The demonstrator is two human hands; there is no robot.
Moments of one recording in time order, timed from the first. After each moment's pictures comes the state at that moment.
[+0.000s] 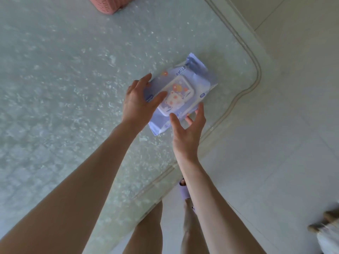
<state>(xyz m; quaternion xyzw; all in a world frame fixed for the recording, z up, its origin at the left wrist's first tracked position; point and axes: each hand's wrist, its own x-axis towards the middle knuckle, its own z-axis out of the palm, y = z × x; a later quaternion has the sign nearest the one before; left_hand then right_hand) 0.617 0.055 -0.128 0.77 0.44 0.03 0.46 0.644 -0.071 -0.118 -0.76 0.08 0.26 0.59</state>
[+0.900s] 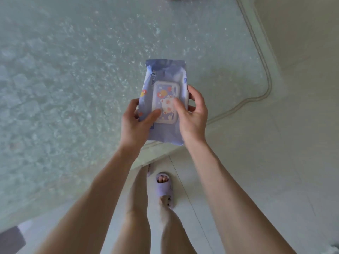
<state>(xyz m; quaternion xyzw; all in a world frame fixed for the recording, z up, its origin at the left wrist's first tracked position) 0.499 -0.079 -0.084 0.43 0.56 0.29 0.64 0.616 -0.110 -0.077 -0.76 -0.11 0.36 0.53</state>
